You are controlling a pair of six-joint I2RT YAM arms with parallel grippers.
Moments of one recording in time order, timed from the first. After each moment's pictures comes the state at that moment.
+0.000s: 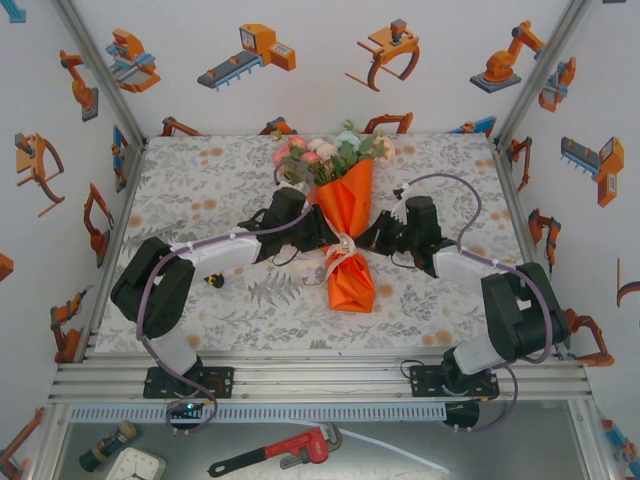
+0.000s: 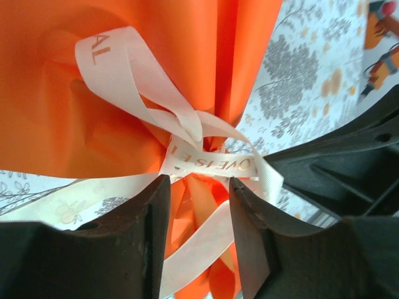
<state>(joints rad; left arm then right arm) -0.75 1.72 1.04 0.05 0.16 -0.86 0.34 1.49 0.69 0.24 -0.55 0.74</state>
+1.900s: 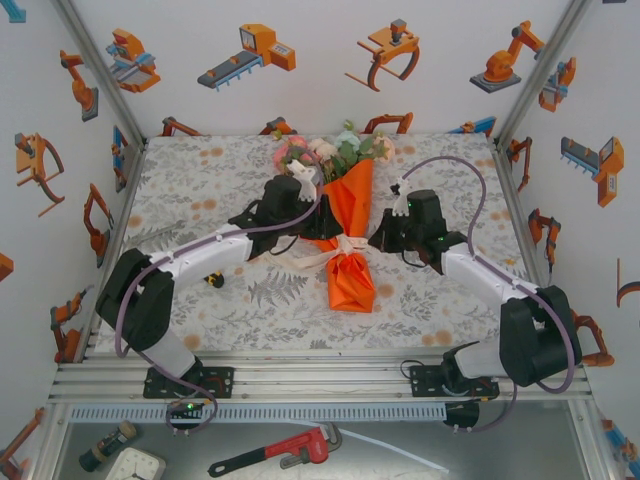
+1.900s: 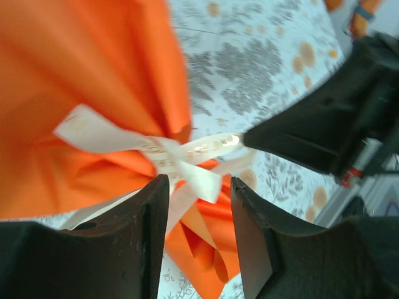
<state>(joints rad) -0.76 1.62 1.10 0.04 0.26 -0.45 0.36 1.36 0.78 -0.10 -0.34 0.35</state>
